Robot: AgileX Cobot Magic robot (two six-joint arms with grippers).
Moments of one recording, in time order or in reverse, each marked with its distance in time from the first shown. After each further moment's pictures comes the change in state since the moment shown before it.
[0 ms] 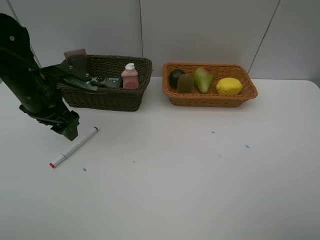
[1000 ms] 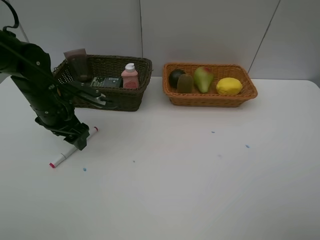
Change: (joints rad) left arm 0.004 0.161 0.001 -0.024 -0.118 0.018; right arm 0.000 0.000 0.000 0.001 0.000 0.000
